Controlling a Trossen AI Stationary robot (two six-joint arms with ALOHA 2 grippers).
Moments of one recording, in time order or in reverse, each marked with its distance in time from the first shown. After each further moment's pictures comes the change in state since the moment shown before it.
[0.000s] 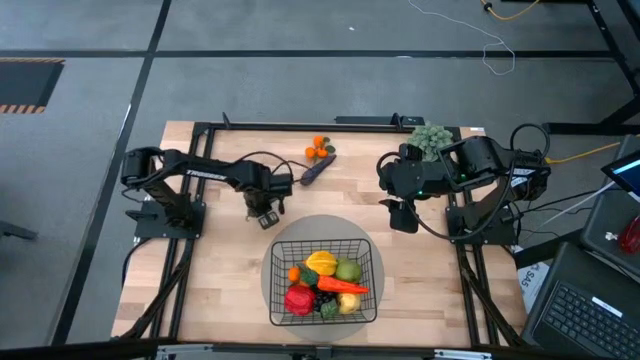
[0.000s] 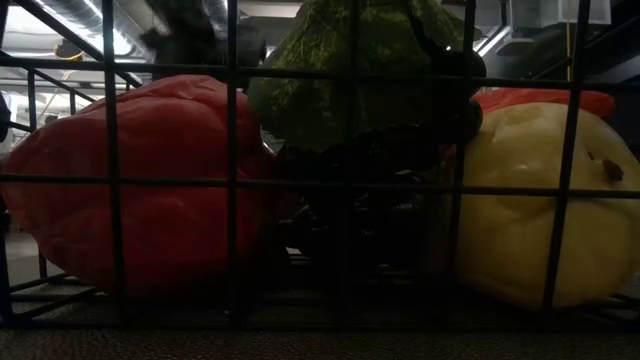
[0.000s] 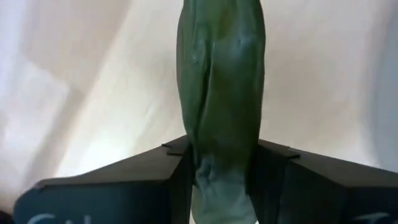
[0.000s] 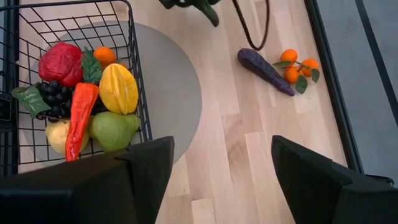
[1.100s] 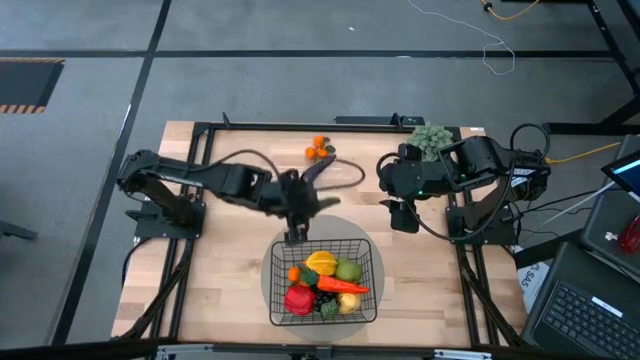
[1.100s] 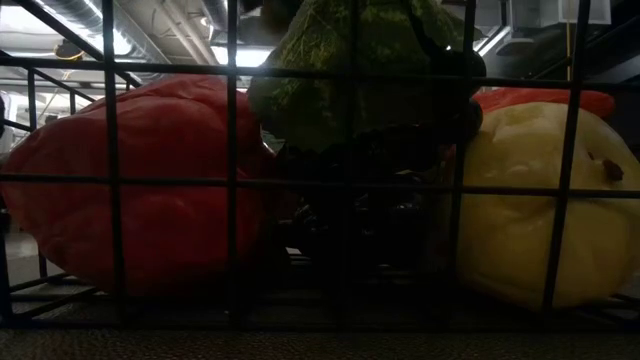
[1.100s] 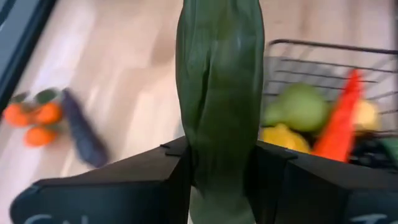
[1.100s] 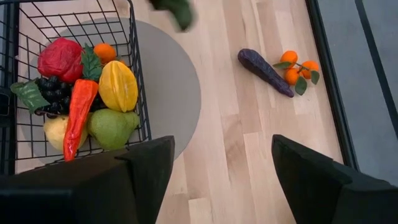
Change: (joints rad) left arm -0.325 -0.007 0.640 0.071 -0.215 0.183; right arm 0.000 0.000 0.000 0.000 -0.001 -0.027
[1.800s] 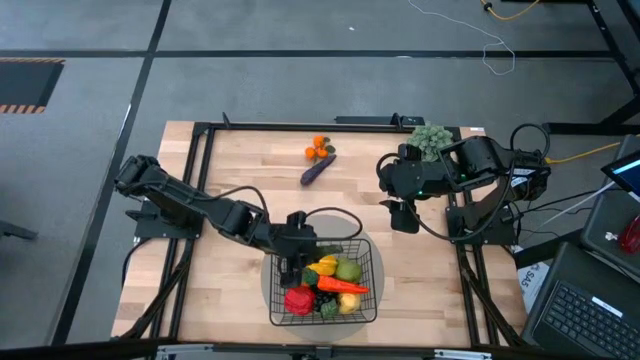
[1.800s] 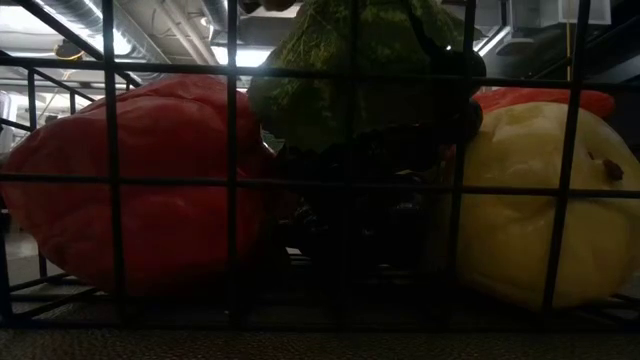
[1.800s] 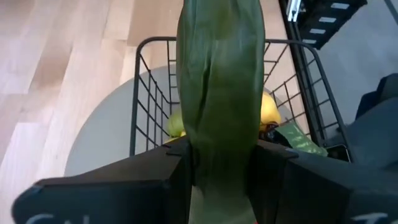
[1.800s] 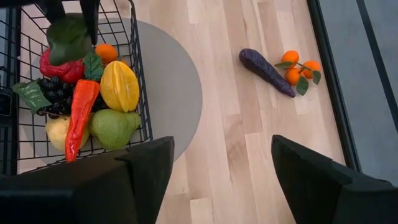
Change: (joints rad) left arm -0.205 0.001 -0.246 0.413 0.054 -0.057; right arm 0.000 0.000 0.000 0.000 -0.007 0.002
